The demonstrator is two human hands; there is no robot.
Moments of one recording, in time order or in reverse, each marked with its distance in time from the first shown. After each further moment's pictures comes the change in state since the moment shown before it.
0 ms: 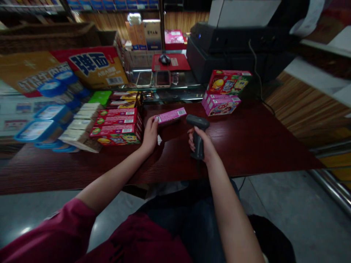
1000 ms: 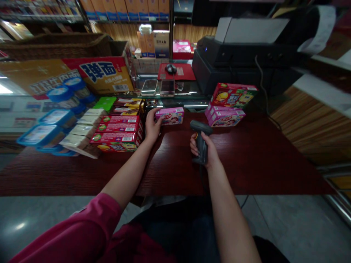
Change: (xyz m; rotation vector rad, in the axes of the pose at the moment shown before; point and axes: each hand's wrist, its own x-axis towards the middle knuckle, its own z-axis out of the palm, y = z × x) left_hand 0.078 -0.014 0.012 0.195 0.103 0.316; right_hand 0.033 -0.012 -0.014 0.104 -0.116 0.064
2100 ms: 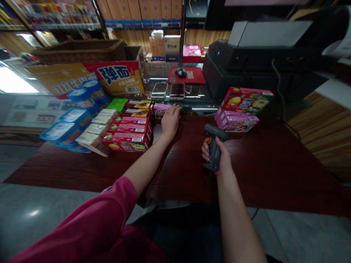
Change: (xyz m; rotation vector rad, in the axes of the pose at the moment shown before) left_hand 0.023 0.015 0.037 0.393 -0.182 0.178; right_hand -0.006 -0.003 -0.006 0.073 0.037 -0.039
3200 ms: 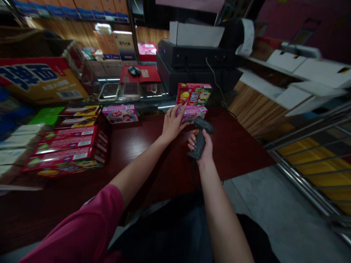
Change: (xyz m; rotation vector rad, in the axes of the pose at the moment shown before) left_hand 0.006 0.136 0.097 -0.155 -0.087 0.304; right_hand -0.018 -0.042 -0.067 0.145 0.100 -0.265
